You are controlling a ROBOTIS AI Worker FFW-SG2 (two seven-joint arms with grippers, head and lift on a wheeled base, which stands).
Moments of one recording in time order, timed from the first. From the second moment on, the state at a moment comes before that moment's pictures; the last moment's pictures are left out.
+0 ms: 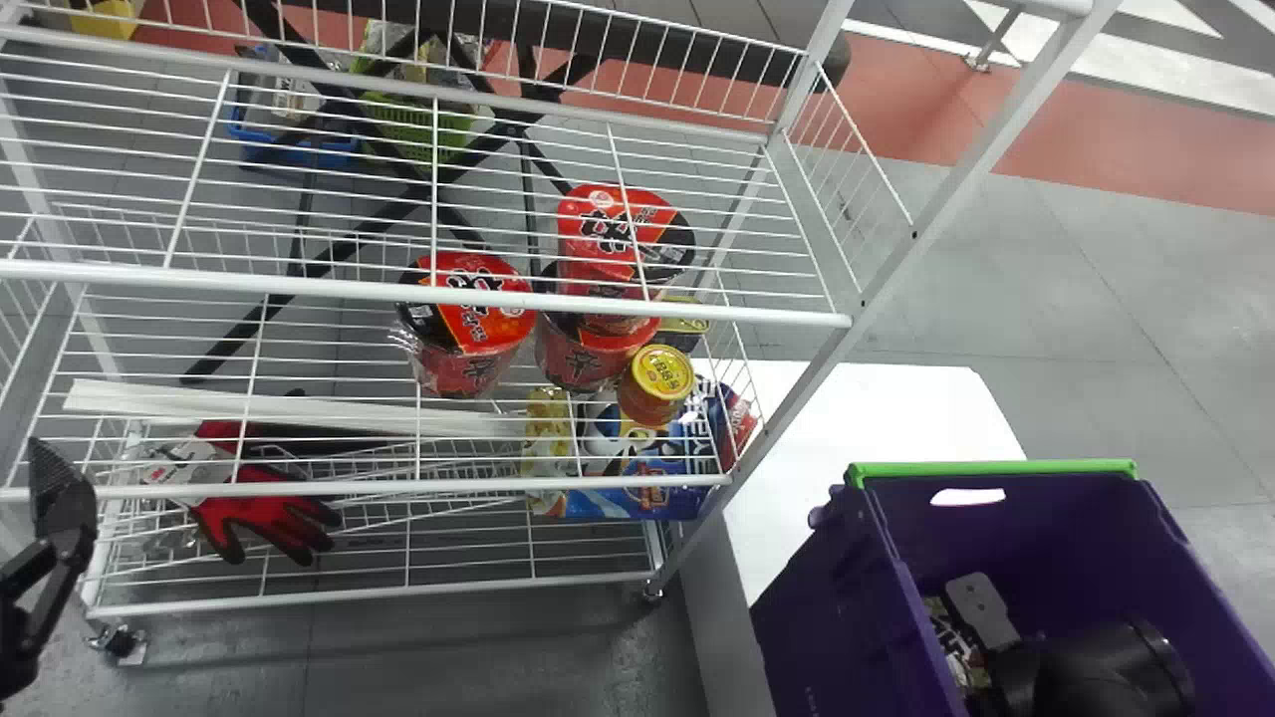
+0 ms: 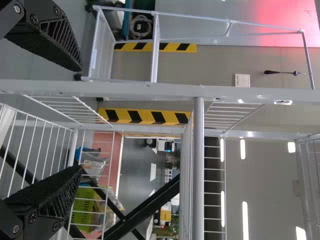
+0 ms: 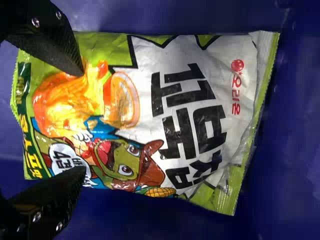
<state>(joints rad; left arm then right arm) 0.41 0.23 -0.23 -1.51 0.13 -0.56 0.45 -0.05 -0.53 -0.15 -0.68 0.30 0.66 0.36</state>
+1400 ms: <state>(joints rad) 0.40 0.22 -0.25 -1.50 0.13 -0.56 0.45 0.02 -0.53 -0.29 -0.85 0.16 0.90 0.38</state>
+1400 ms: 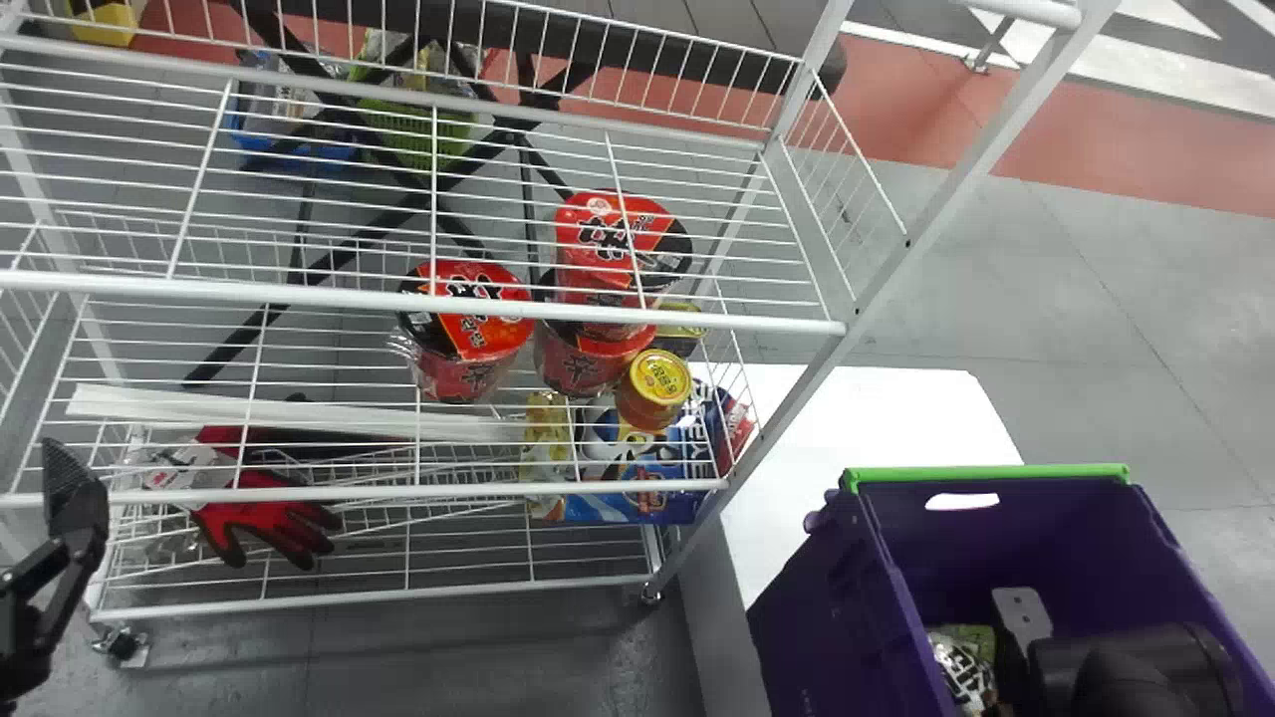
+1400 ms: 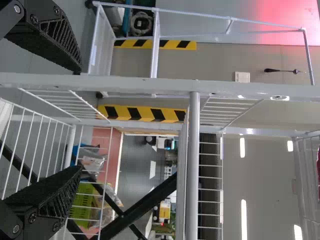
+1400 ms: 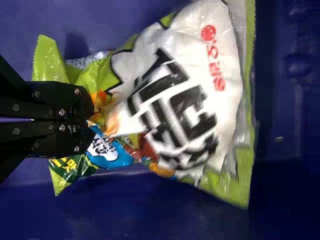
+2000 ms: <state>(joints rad) 0.40 0.22 -0.26 -1.51 0.13 -0.54 0.46 0.08 -0.50 -0.39 -0.97 0.08 0.97 0.48</state>
